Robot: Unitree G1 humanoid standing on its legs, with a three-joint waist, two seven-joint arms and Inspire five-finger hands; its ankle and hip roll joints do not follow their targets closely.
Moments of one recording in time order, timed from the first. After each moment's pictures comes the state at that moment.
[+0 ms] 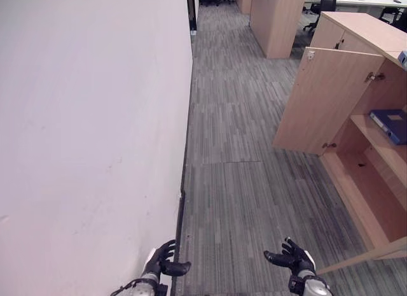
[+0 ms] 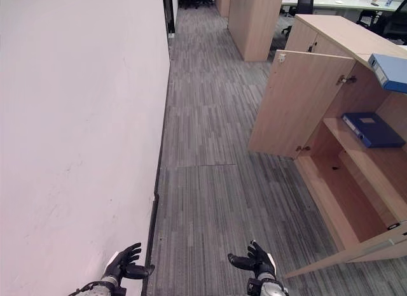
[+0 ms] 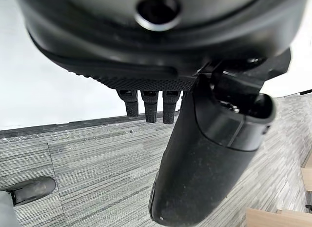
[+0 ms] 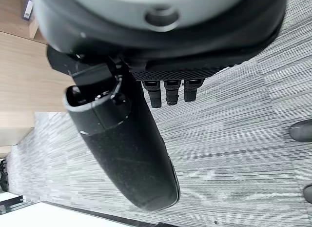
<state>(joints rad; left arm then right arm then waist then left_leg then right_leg) 0.10 0.26 -0.19 0.82 -0.11 -0.13 0.05 0.07 -0.22 0.12 0.86 0.41 -0.13 -0.10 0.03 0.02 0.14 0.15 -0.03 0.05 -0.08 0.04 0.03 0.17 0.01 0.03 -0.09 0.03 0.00</state>
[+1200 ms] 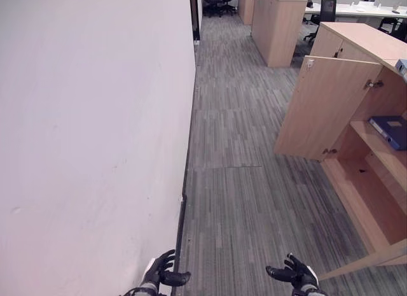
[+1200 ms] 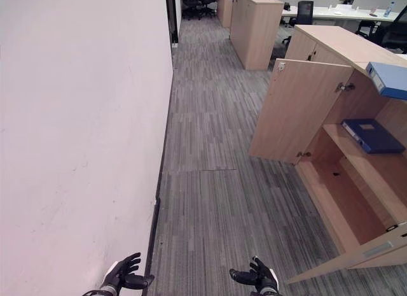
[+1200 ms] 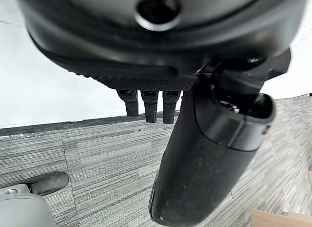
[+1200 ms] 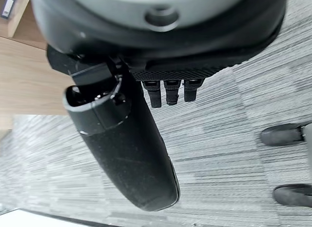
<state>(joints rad) 0.14 0.25 -0.19 0.84 -0.11 -0.13 0.04 0.11 -0.22 0.13 0.92 0.40 -0.10 -0.09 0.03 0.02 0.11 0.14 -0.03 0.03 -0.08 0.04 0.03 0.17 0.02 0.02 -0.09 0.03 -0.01</state>
